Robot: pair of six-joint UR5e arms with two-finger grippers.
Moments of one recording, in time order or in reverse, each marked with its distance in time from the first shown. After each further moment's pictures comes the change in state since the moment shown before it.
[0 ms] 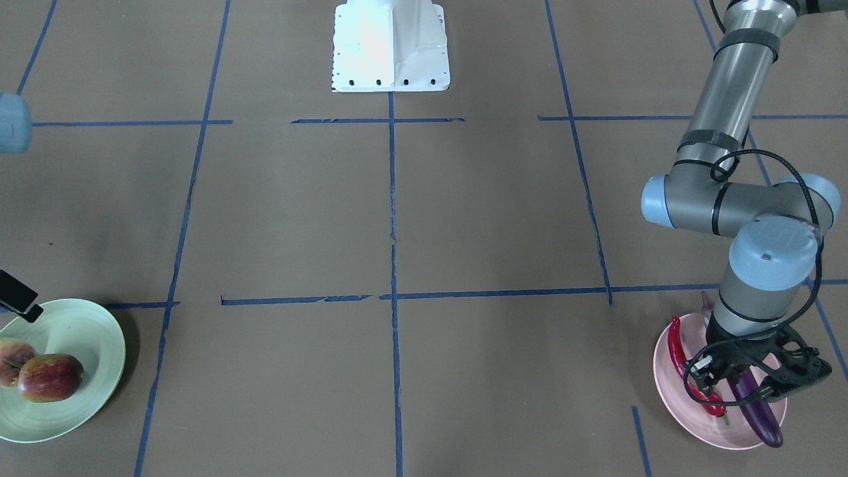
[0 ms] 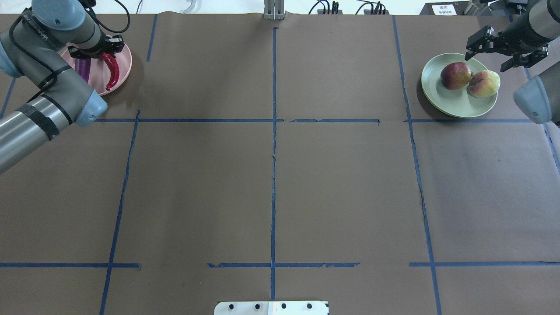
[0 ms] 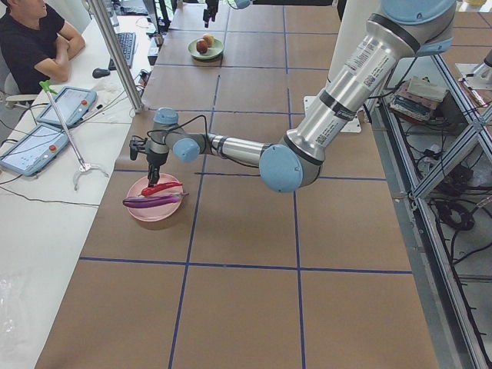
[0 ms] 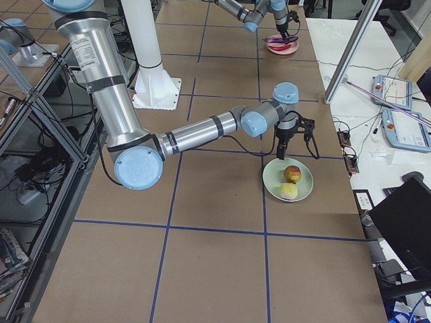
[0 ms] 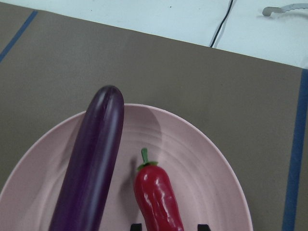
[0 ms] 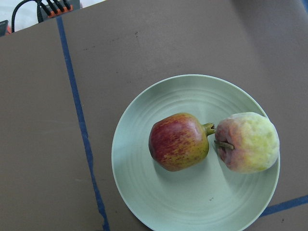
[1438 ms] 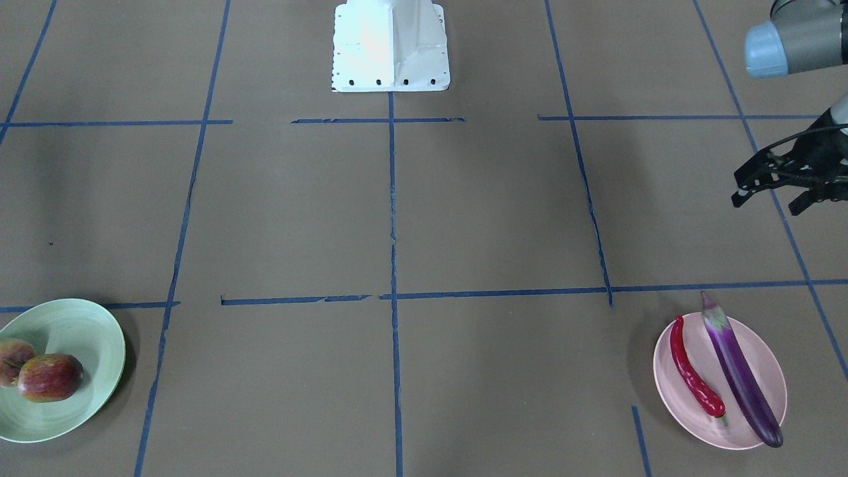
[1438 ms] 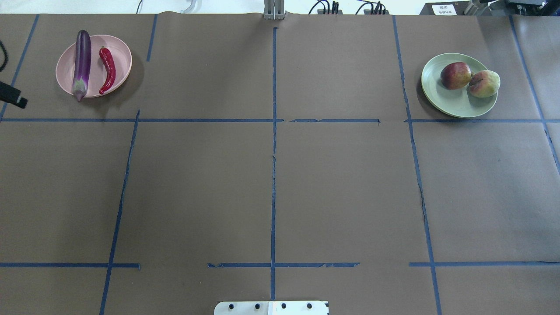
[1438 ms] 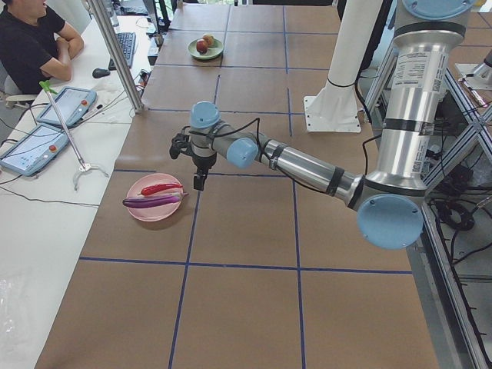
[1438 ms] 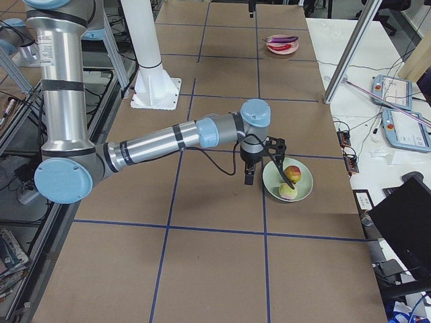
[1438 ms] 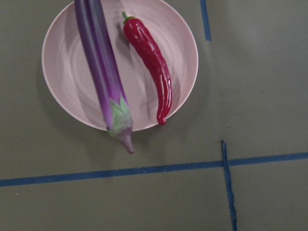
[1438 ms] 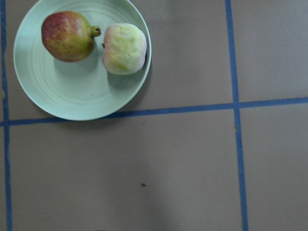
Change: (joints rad) left arm -0.233 0.587 -0.795 0.379 -0.508 0.734; right arm 0.247 -0.374 0.291 -0.307 0.165 -0.672
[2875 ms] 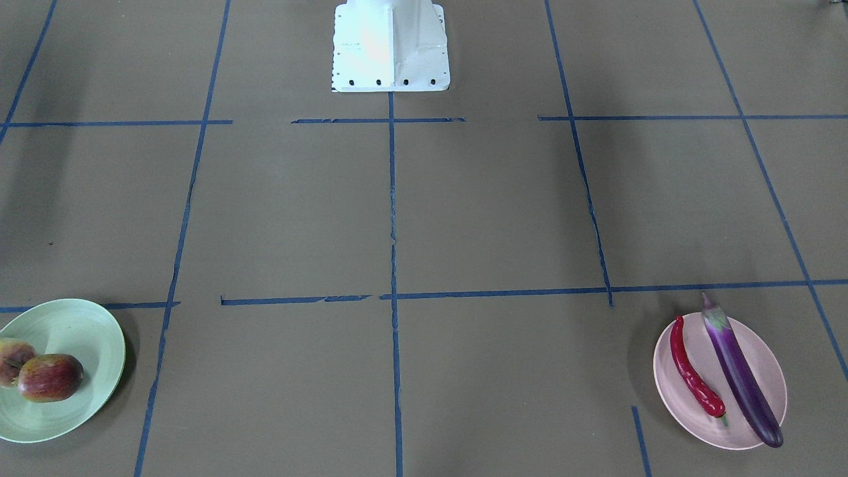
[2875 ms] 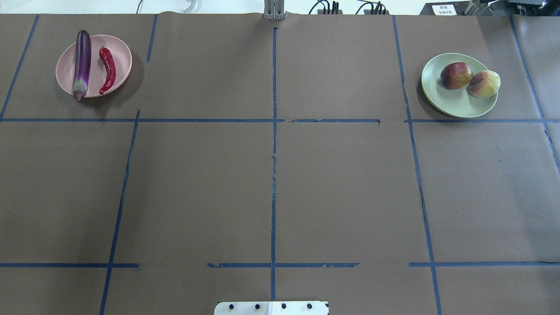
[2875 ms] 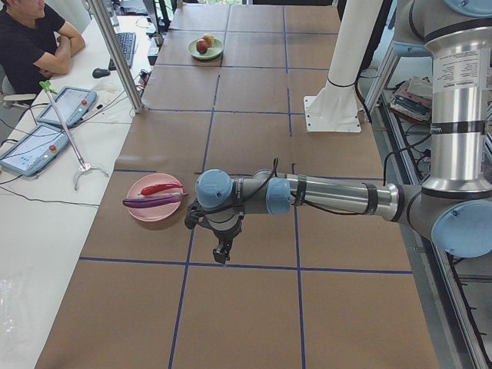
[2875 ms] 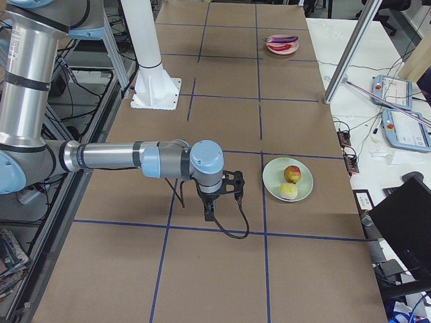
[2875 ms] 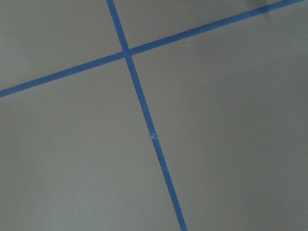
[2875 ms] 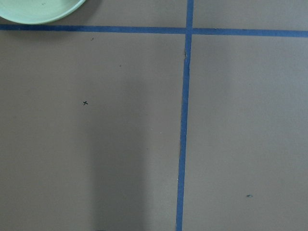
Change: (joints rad) left arm -0.259 0.167 0.067 0.275 -0.088 0.629; right arm 0.125 -0.234 0.050 0.017 0.051 -0.300
